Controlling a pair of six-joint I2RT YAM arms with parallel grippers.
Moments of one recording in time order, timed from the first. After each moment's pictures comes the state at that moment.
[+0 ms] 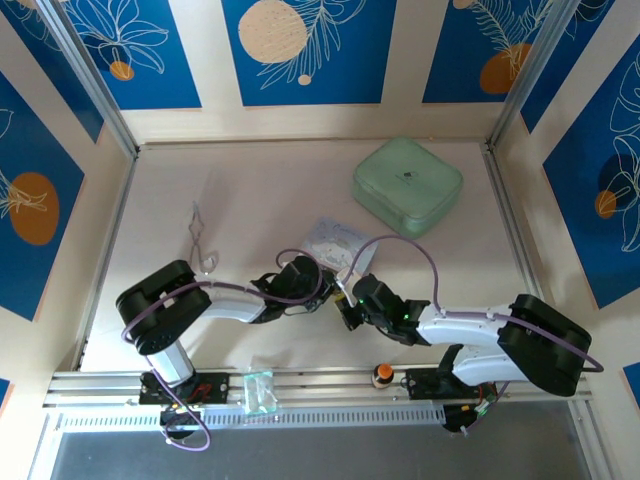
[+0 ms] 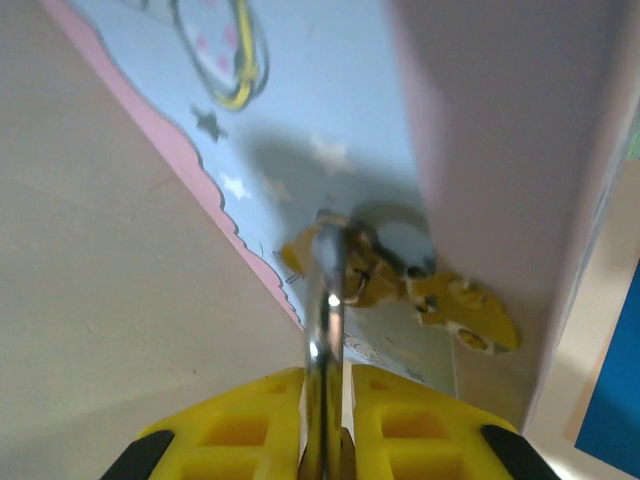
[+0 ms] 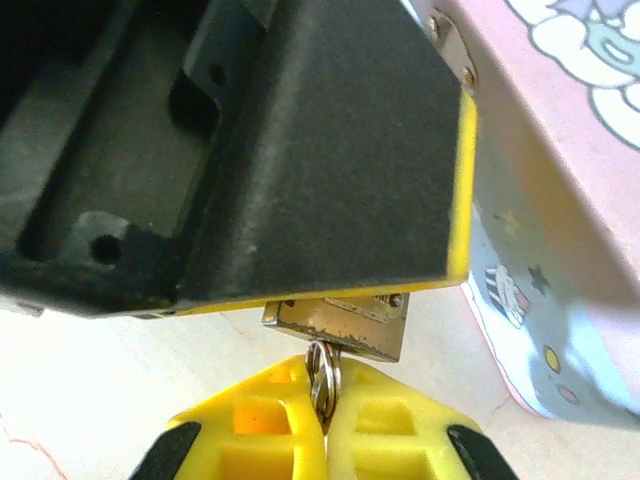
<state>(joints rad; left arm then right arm) -0.96 1.70 0.67 0.42 0.04 -1.57 0.96 1.25 0.34 0.19 0.11 0.18</state>
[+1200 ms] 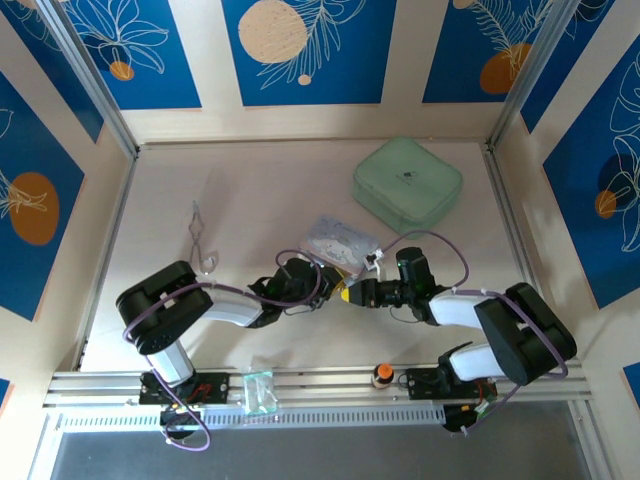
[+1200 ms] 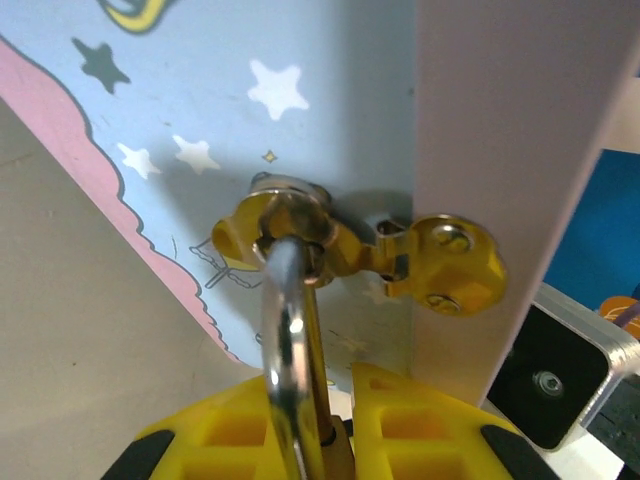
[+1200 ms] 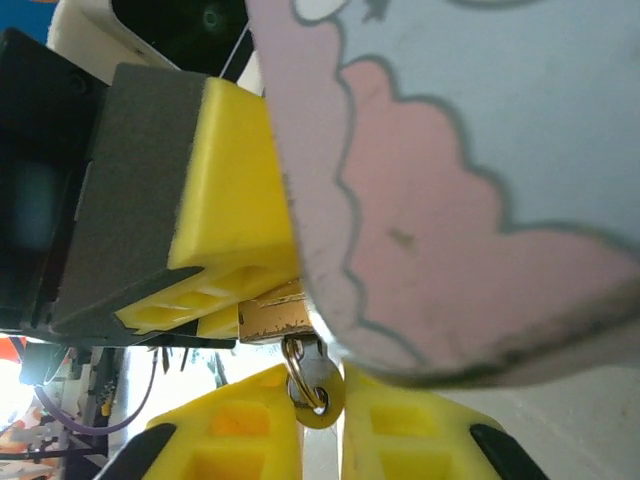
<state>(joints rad) -0.96 1.70 0.61 0.64 0.06 -1.62 0.43 1.37 0.28 0.43 -0.85 0.65</state>
